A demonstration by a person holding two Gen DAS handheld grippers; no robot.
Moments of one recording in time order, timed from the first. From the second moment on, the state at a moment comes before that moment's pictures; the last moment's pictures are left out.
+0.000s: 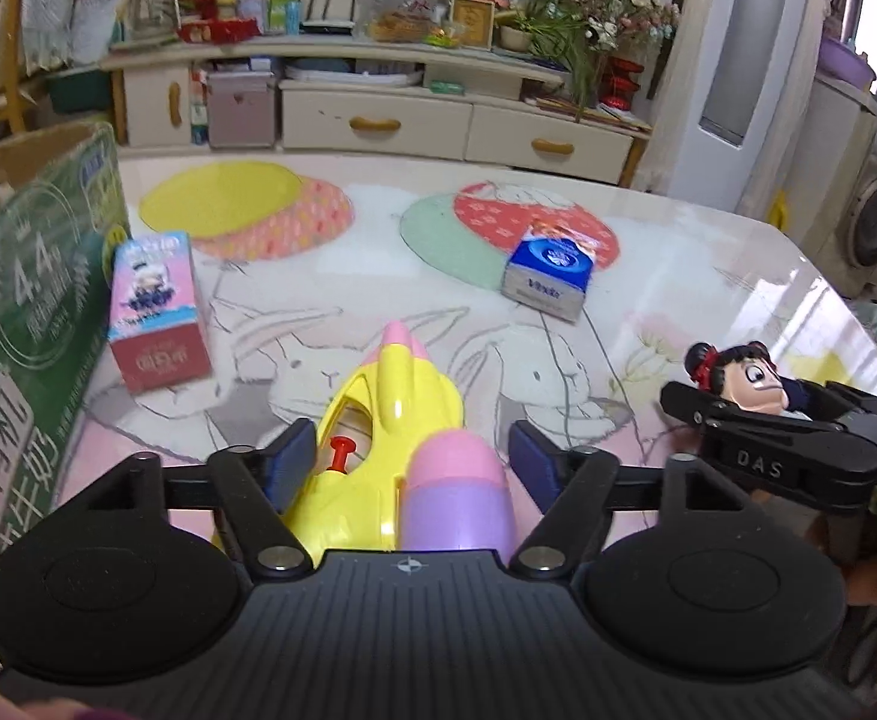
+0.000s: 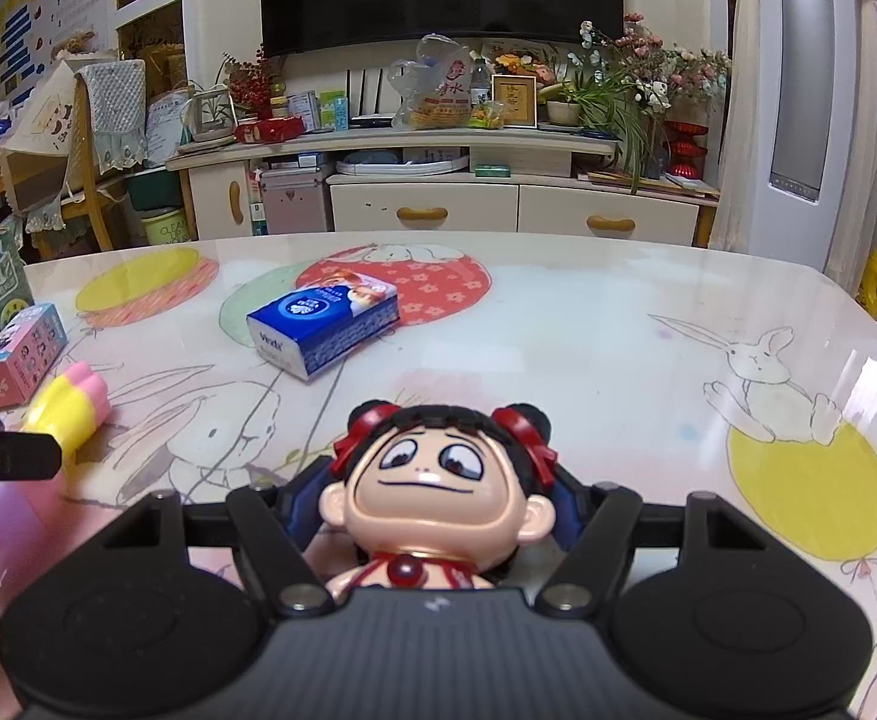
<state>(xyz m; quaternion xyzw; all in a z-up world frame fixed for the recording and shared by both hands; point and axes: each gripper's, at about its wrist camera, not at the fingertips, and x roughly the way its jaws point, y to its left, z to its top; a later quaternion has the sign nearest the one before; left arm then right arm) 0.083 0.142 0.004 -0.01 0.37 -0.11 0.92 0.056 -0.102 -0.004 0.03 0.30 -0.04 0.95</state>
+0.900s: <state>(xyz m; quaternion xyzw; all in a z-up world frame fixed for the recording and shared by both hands) 0.073 0.127 -0.014 0.06 0.39 -0.12 0.91 0.060 -0.096 -0.007 0.02 0.31 -0.03 0.95</state>
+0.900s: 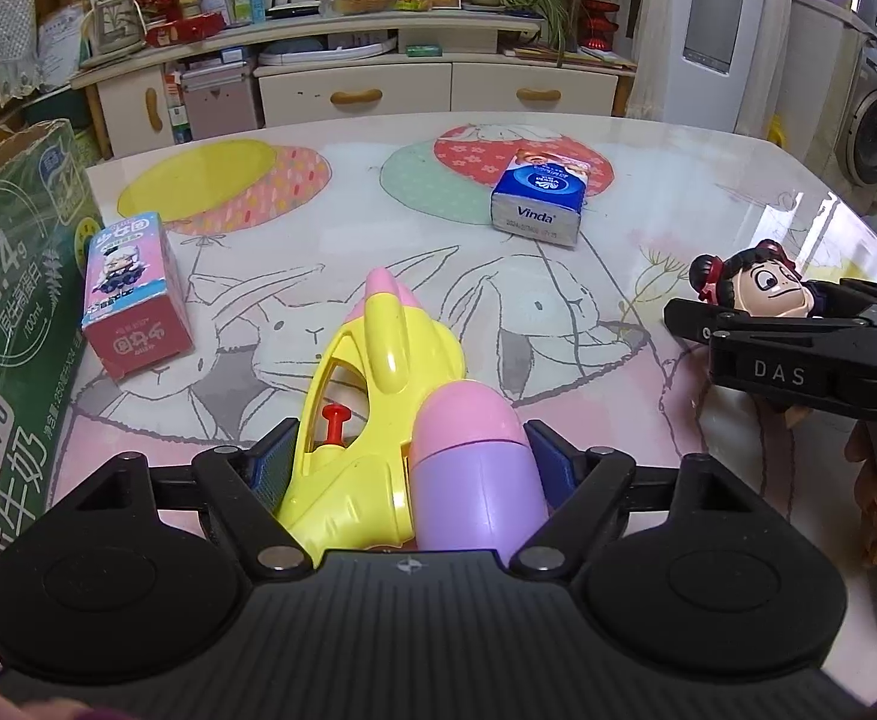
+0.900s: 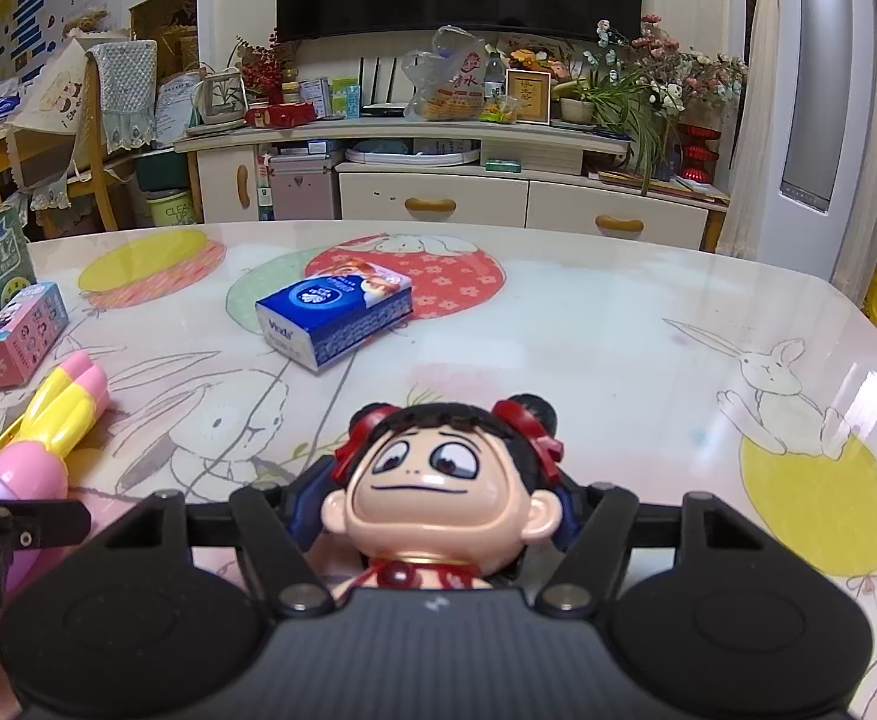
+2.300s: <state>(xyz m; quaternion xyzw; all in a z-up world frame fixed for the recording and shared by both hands) 0.027 0.157 0.064 0.01 0.29 -0.15 0.94 0.007 -0.027 0.018 0.04 0.31 -0.05 0.95</state>
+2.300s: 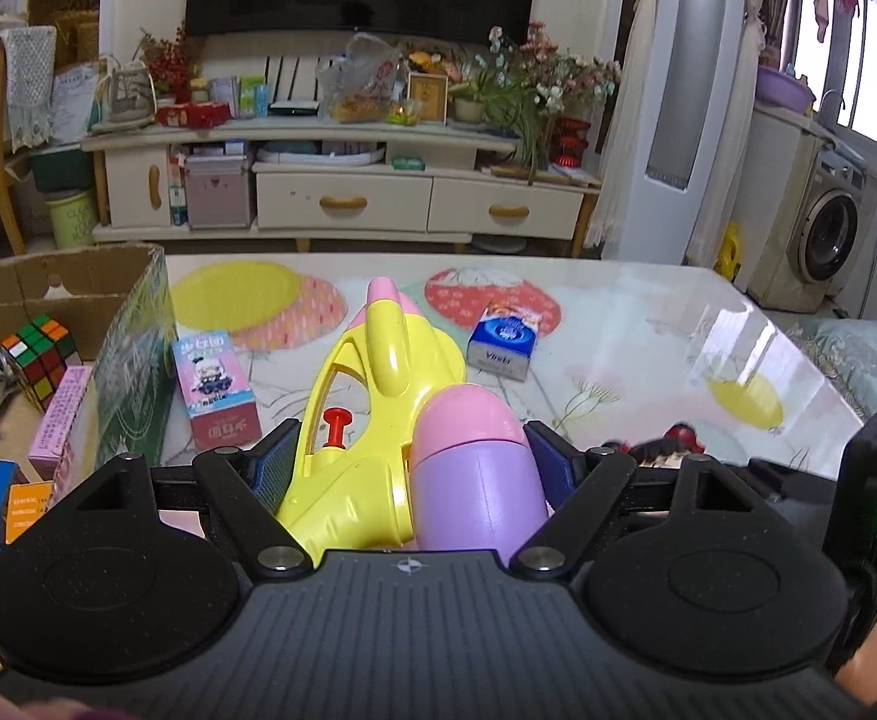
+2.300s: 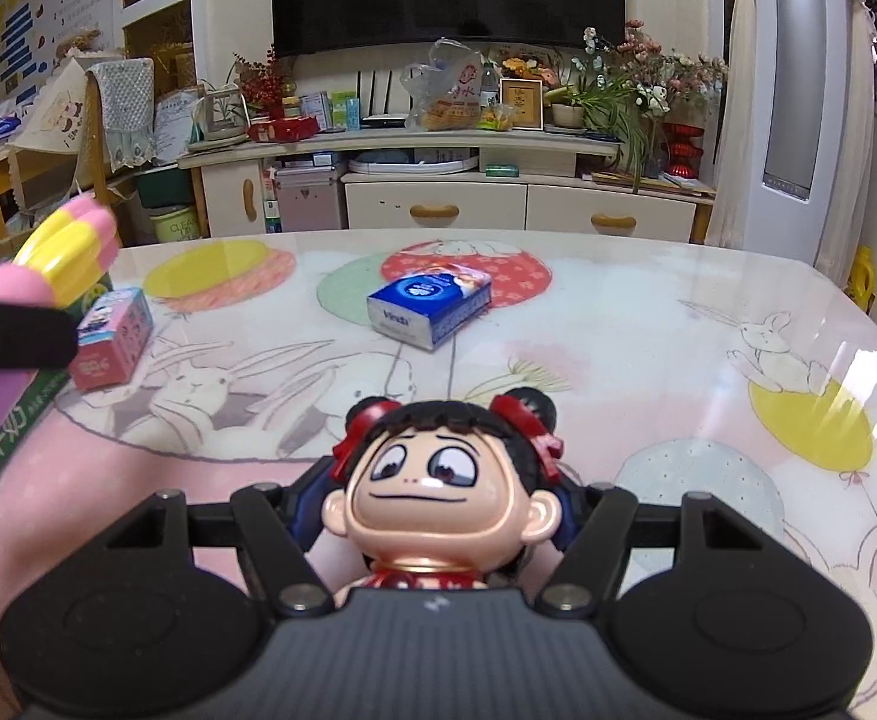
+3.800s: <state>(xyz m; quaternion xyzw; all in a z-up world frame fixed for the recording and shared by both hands) 0.005 0.296 0.108 -0.09 0.24 -0.01 0.97 0.005 0.116 0.110 0.00 0.25 0.08 0.96</state>
